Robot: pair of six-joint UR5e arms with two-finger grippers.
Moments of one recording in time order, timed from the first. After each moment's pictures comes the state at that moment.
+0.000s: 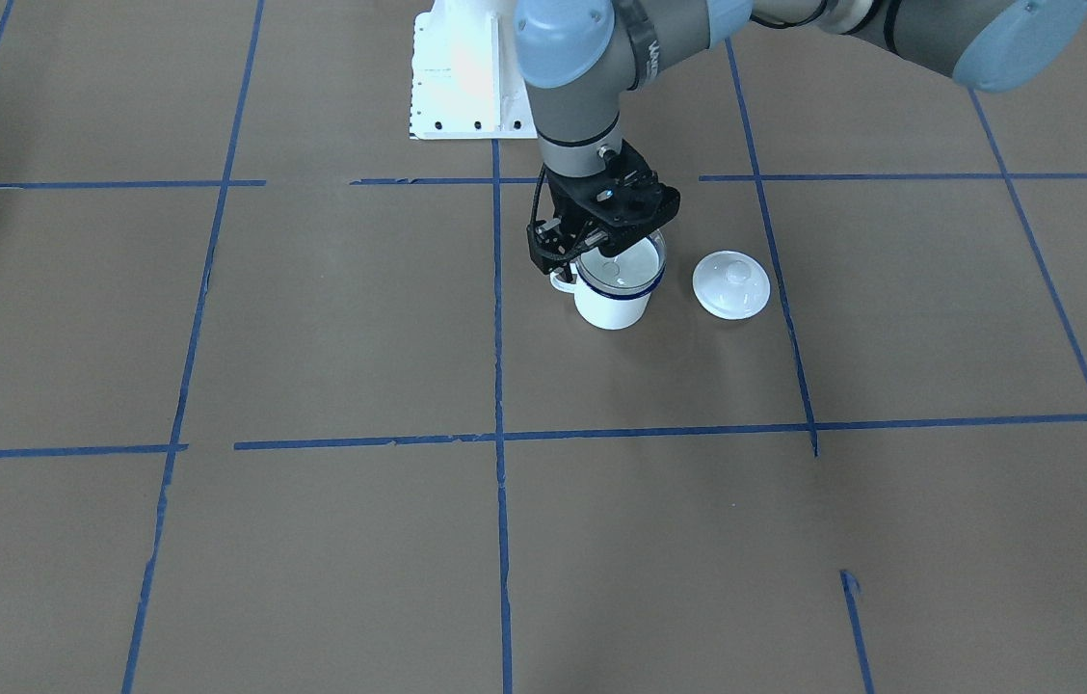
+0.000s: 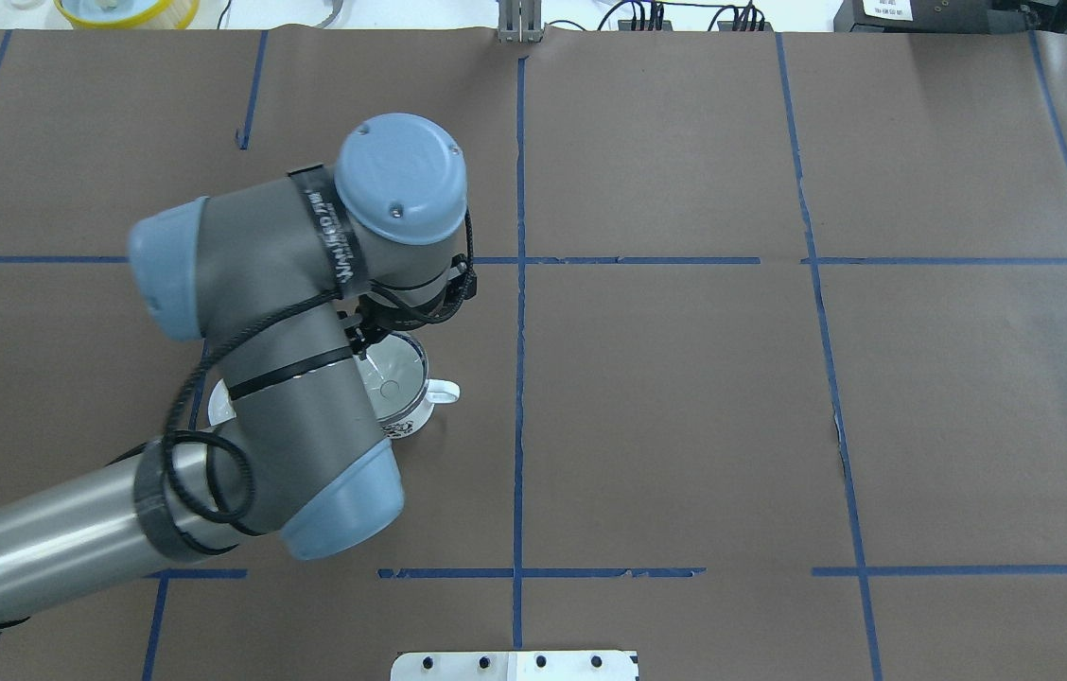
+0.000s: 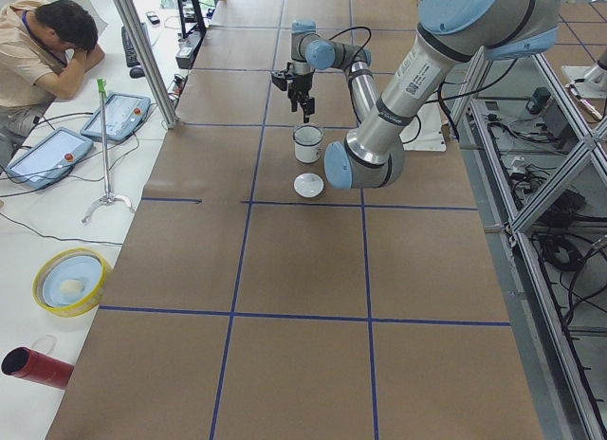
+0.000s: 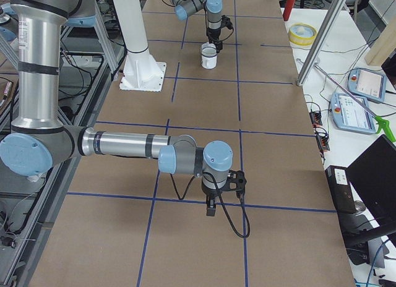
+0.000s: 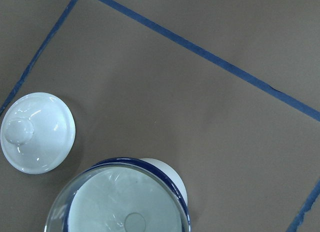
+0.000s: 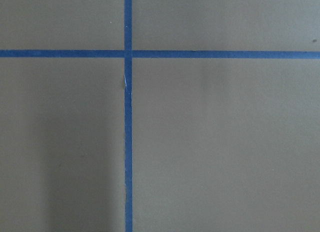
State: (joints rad) left arm -0.57 -2.36 -1.83 -1.13 -1.82 -1.61; right arm 1.57 -1.68 1.66 -1.57 2.29 0.01
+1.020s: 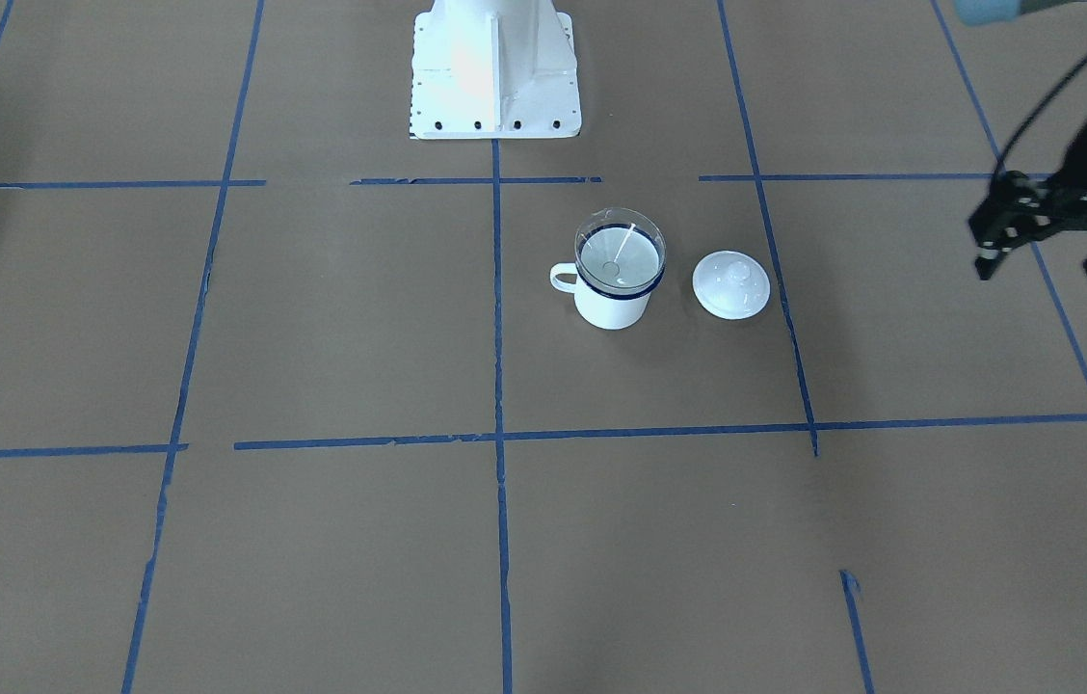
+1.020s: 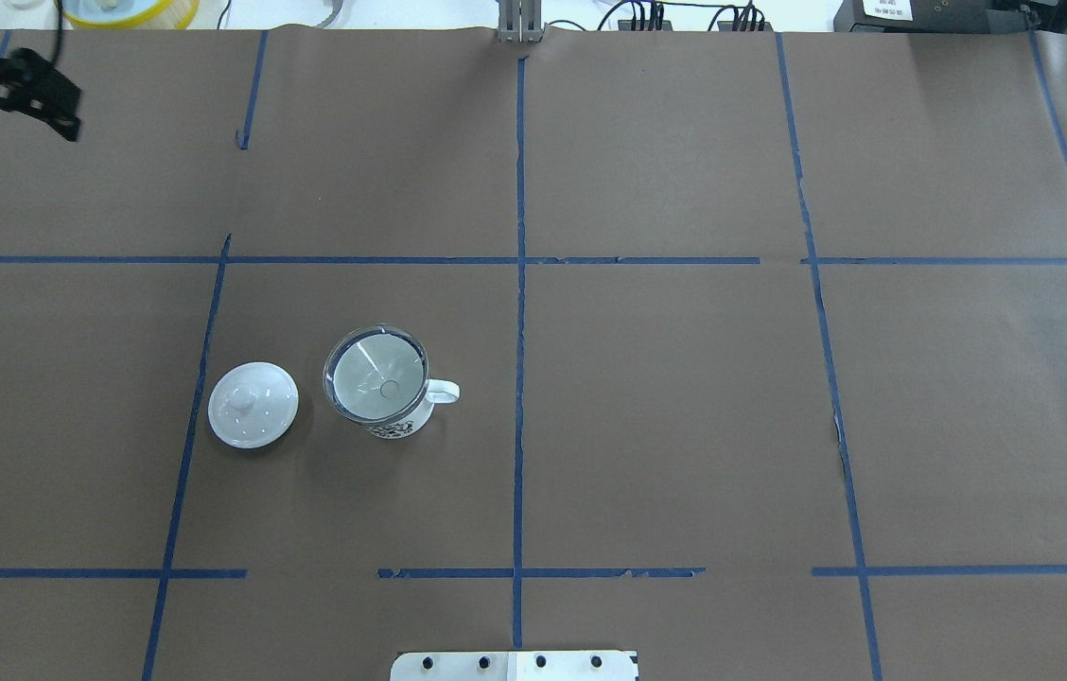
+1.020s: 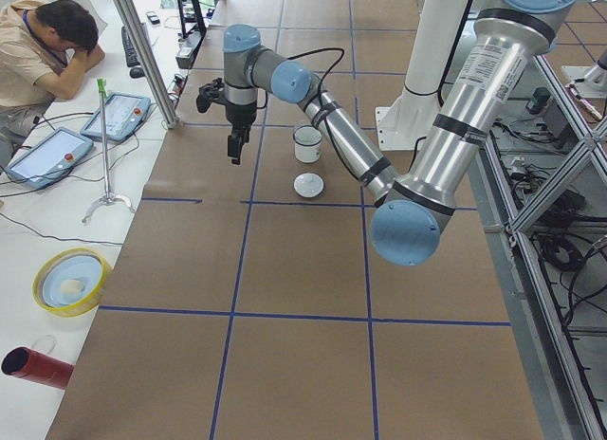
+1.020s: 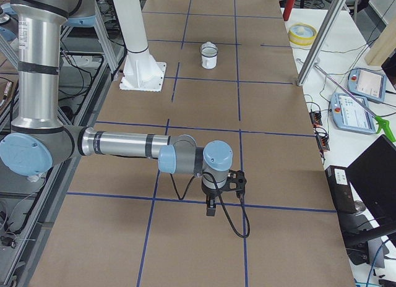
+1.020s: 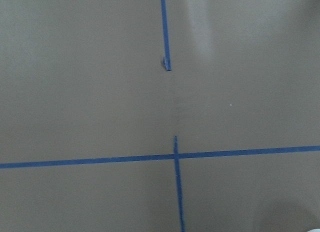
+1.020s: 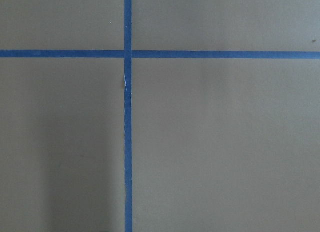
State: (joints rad) left arm -1.30 -1.94 -1.94 -1.22 -2.19 -0.31; right arm 1.57 -1.68 1.66 -1.57 2.29 0.01
